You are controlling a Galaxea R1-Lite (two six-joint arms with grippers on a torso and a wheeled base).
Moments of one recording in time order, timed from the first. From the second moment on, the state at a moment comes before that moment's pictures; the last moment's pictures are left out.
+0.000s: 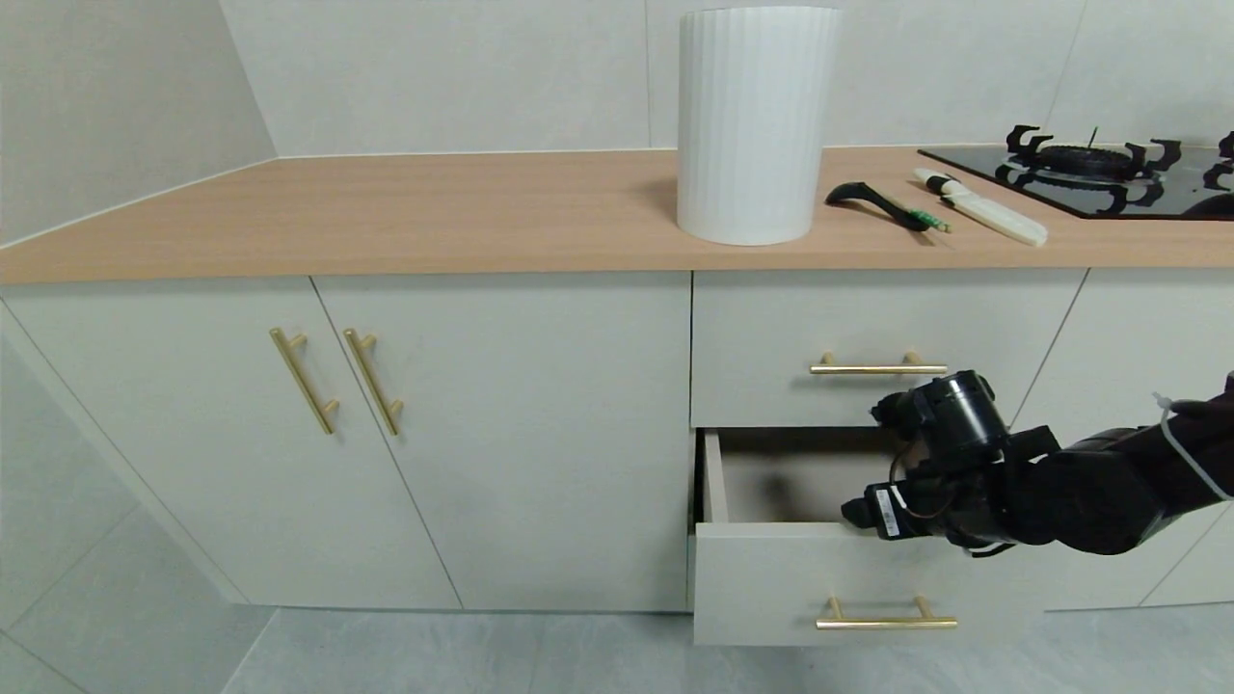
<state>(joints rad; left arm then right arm) 0.00 0.00 0.00 0.00 -0.01 0.00 0.39 1.94 -0.89 -0.19 -0.27 0.15</state>
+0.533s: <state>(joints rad) 0.00 0.00 0.00 0.00 -0.01 0.00 0.48 1.85 -0.89 0.13 -0.27 0.09</state>
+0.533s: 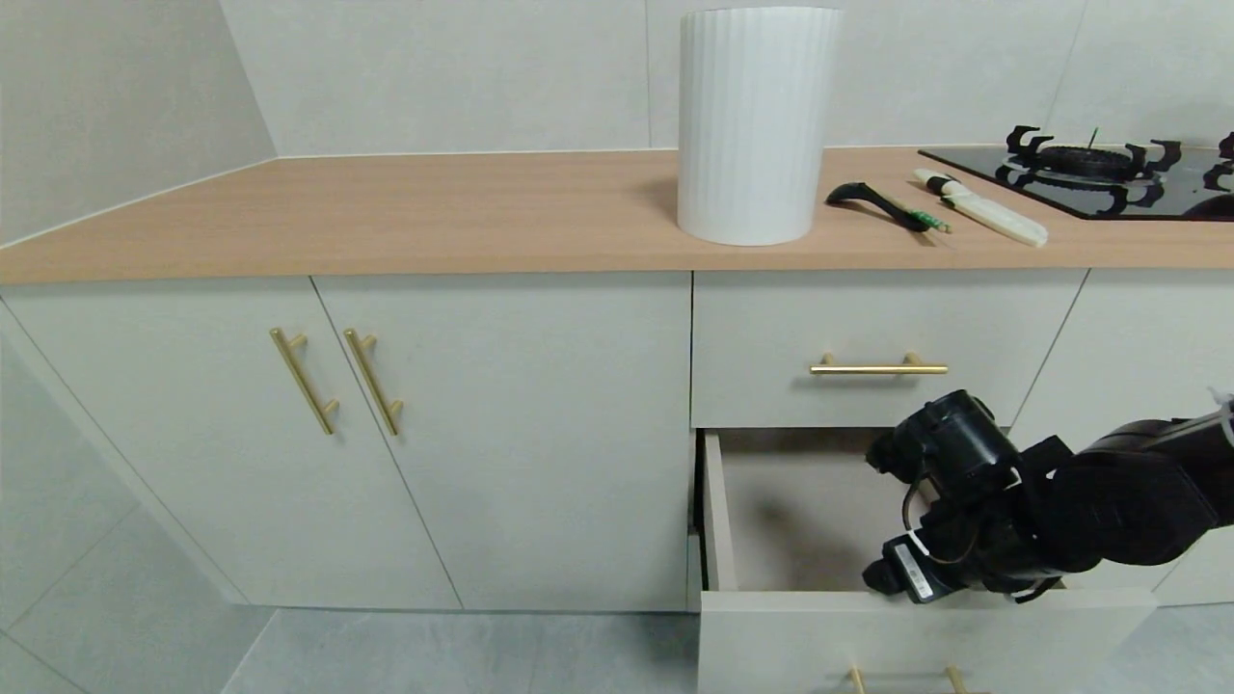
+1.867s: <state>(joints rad) 0.00 0.00 0.00 0.00 -0.01 0.00 0.59 1.77 -0.93 0.47 -0.27 0.02</state>
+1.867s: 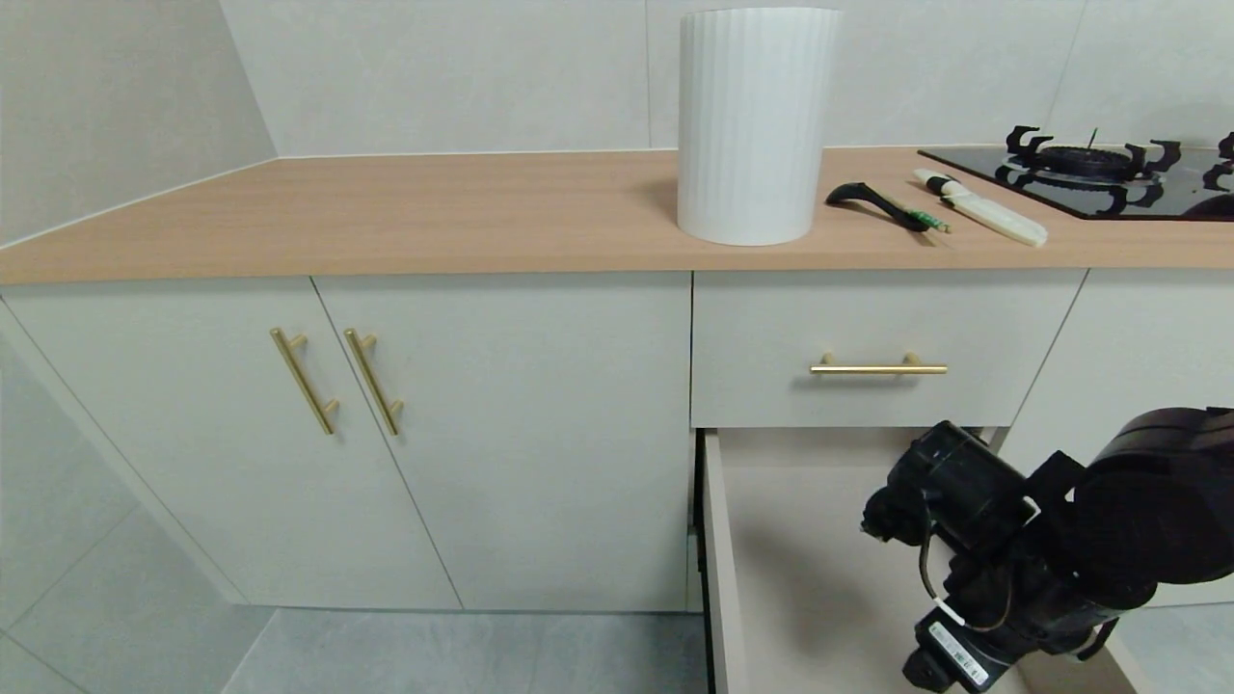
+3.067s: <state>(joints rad) 0.00 0.00 0.00 0.00 -0.01 0.00 0.51 1.74 -0.94 0.10 -0.34 0.15</state>
